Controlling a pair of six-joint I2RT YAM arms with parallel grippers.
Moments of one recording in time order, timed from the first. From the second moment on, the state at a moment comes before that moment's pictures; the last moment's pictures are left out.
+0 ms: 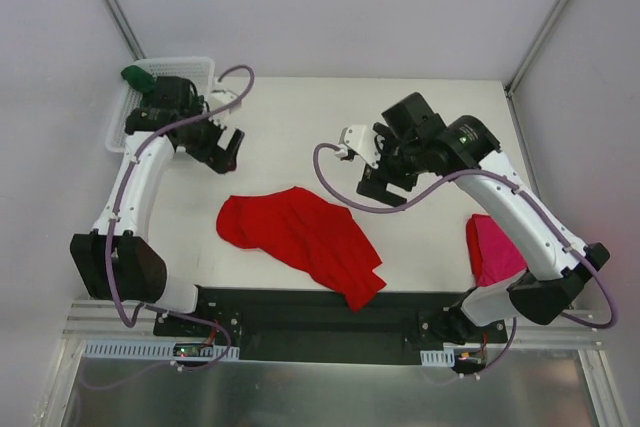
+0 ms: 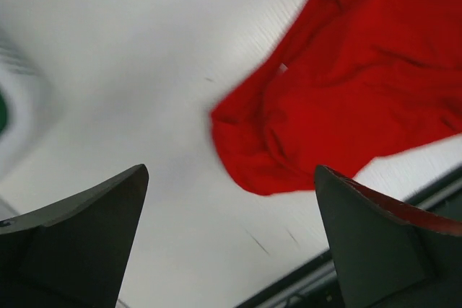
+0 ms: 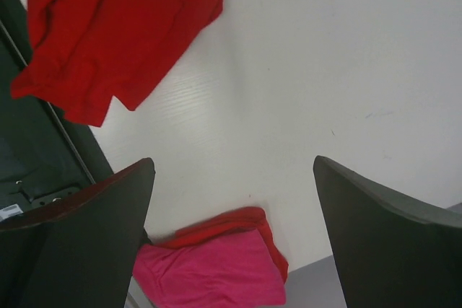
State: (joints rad) left arm -0.01 1.45 1.49 -1.01 0.37 0.50; right arm 0.73 1.43 1.72 -1.32 -0.07 -0.64
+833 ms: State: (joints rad) left arm -0.22 1.27 0.90 -0.83 0.09 0.51; right arm 1.03 1.28 1.08 -1.22 -0.18 -0.53
